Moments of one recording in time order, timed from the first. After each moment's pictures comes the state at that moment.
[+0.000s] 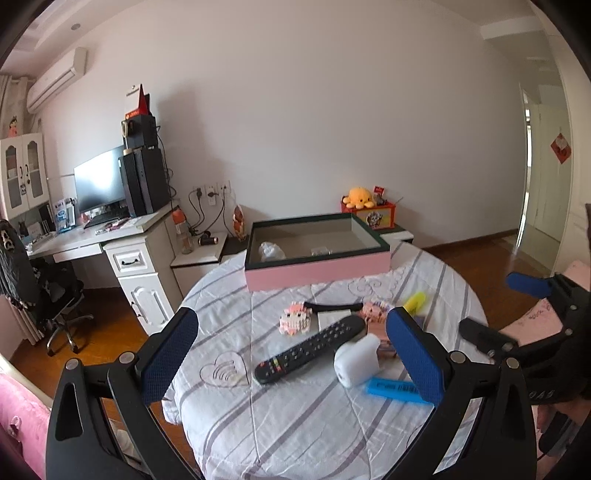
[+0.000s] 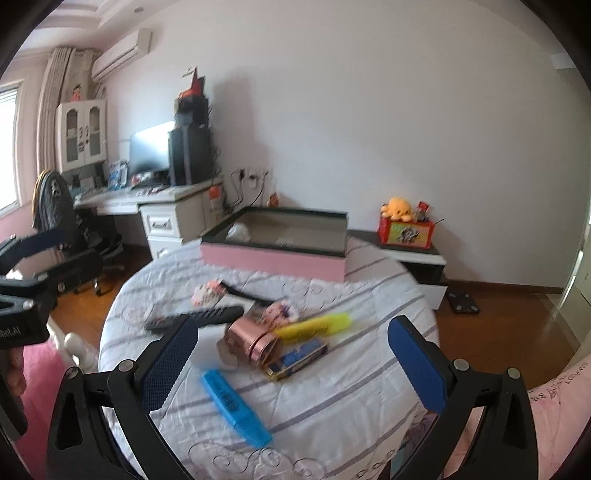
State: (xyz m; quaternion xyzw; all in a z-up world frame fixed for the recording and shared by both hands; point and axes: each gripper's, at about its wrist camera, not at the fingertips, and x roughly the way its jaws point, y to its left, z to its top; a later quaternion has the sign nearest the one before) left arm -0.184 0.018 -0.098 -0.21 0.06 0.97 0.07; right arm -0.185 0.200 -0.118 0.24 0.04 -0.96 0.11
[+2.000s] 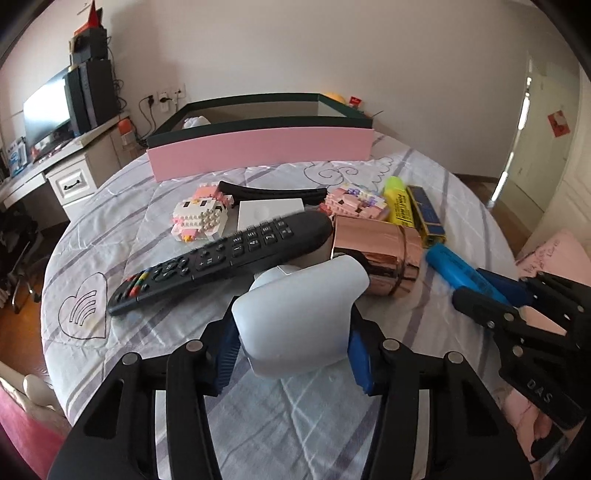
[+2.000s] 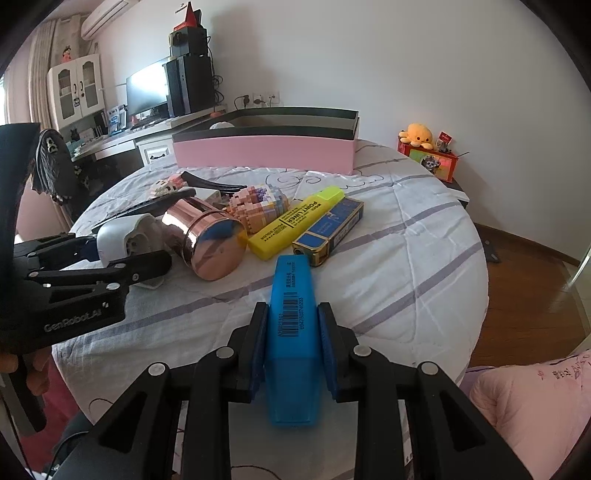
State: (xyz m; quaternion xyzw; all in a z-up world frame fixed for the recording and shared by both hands) left arm -0.272 0.076 -0.220 -0.38 0.04 0.92 0.13; right arm -0.236 0.229 -0.215 0.36 0.04 -0.92 0.13
